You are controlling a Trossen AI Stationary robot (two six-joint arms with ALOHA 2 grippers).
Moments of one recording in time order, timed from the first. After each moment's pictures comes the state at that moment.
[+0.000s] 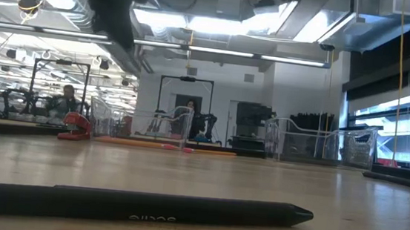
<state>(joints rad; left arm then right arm) 0.17 1.15 1.05 -0.88 -0.07 -0.37 0.03 1.41 1.66 -1.11 0.29 0.17</state>
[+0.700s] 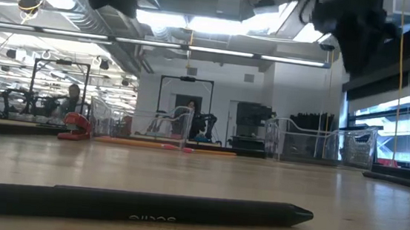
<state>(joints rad) -0.22 1.15 1.05 -0.76 -0.30 -0.55 -0.02 1.41 1.34 -1.46 0.15 1.02</state>
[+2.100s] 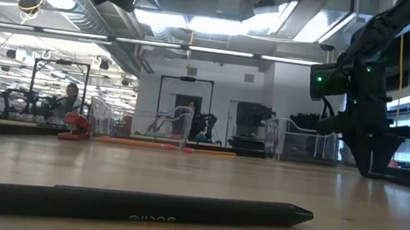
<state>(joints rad) -0.28 1.15 1.05 -0.75 -0.30 -0.46 -0.50 1.41 0.63 -0.82 -0.05 0.96</state>
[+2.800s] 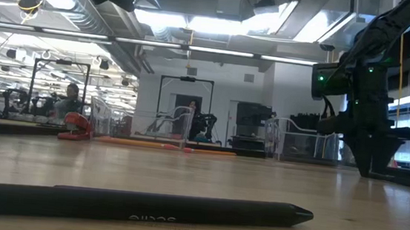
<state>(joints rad) -0.28 1.15 1.05 -0.75 -0.30 -0.46 -0.50 1.41 0.60 -0.78 -0.03 0.94</state>
